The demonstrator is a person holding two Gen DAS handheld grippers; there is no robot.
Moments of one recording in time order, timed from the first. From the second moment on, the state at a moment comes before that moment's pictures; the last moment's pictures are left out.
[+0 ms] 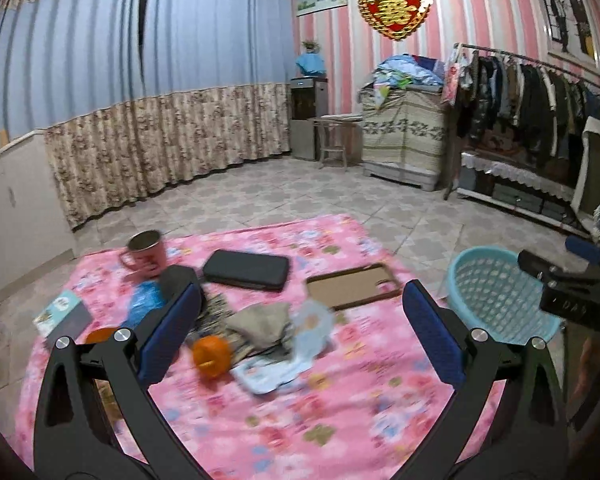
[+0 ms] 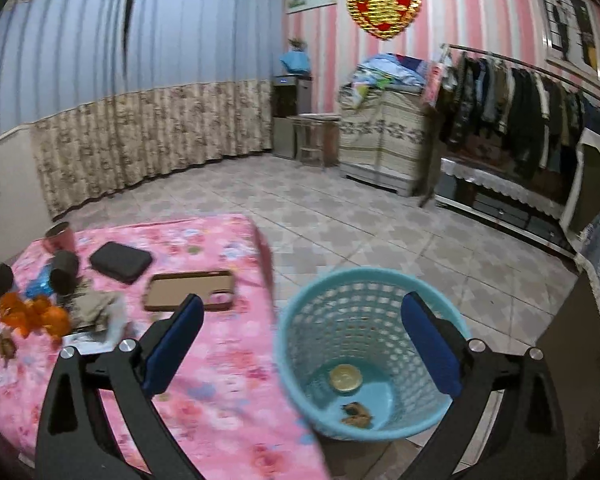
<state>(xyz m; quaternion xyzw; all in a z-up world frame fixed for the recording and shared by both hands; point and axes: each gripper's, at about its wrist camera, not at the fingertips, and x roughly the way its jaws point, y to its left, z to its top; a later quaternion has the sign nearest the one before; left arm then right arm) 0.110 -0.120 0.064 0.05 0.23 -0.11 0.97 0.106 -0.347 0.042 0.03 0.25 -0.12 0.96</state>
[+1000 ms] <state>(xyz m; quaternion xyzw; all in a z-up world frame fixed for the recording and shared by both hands) 0.151 0.058 -0.008 0.00 0.30 0.04 0.95 0.176 -0.193 0.018 -0.02 0.25 -0.01 0.97</state>
